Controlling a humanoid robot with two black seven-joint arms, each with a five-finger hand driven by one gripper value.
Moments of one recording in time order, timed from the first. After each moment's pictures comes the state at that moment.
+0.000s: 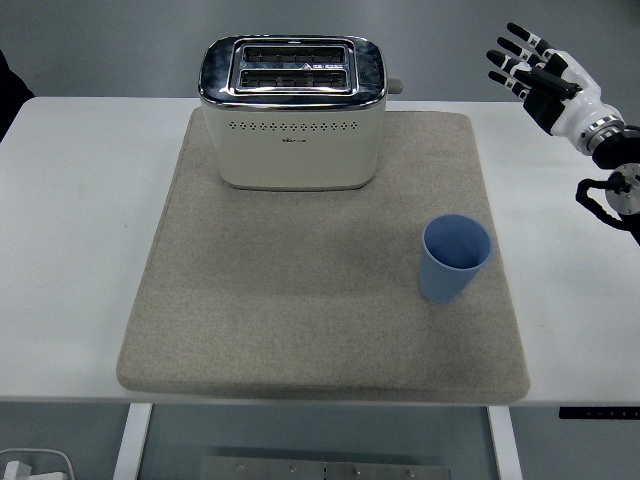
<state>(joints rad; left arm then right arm) 0.00 0.00 -0.06 -0.16 -0.04 -0.10 0.10 0.97 -0.33 0.66 0.66 -0.23 0.17 0.15</state>
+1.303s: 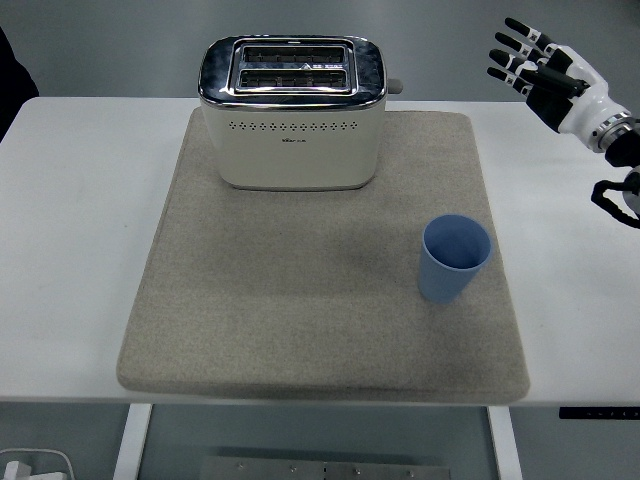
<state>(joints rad) 0.00 0.00 -0.06 -0.15 -0.04 -0.10 0.10 0.96 -0.40 0.65 0.72 -0.23 0.26 0.15</state>
